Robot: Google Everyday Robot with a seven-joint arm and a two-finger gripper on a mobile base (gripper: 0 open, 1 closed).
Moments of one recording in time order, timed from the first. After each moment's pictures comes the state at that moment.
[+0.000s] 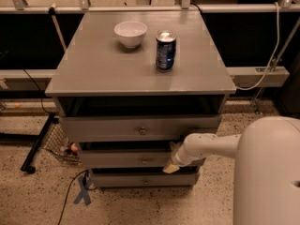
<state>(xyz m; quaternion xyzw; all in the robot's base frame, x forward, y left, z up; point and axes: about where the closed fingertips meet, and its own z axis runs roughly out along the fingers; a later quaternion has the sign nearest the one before) 0.605 -0.096 0.394 -0.61 0.76 0.06 0.24</state>
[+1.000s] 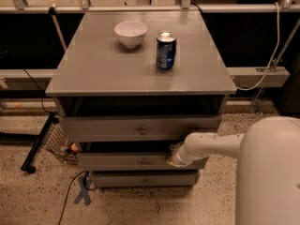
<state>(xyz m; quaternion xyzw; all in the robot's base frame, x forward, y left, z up) 0.605 -0.096 0.403 -0.61 0.76 0.06 0.24</state>
